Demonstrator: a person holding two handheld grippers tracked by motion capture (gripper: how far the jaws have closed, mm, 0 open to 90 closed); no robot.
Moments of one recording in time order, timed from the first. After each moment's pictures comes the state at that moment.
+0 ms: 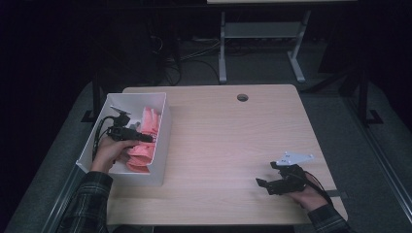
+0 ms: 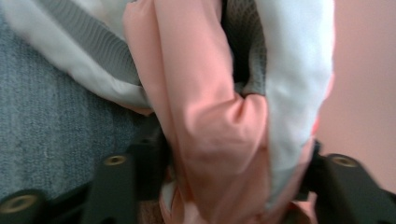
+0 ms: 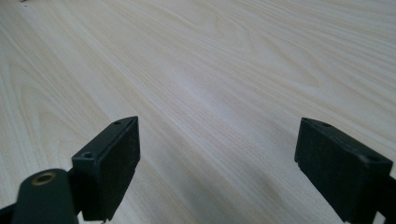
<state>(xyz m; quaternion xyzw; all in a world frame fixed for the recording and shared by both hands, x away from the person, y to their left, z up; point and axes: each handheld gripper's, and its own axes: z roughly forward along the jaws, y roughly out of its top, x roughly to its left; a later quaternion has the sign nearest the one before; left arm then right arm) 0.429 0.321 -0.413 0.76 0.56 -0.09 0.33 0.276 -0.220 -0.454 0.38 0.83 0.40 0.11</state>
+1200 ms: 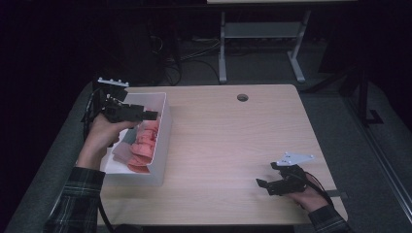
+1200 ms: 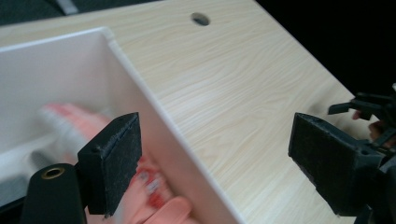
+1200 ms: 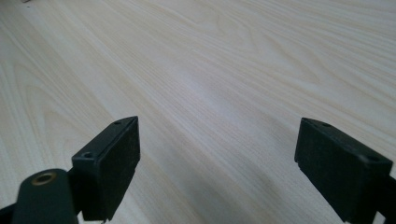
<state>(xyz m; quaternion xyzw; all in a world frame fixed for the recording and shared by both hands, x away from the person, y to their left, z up) 0.388 0.261 -0.277 0.80 0.42 0.05 0.43 0.274 -0.220 -0.453 0.39 0.83 0.40 0.11</state>
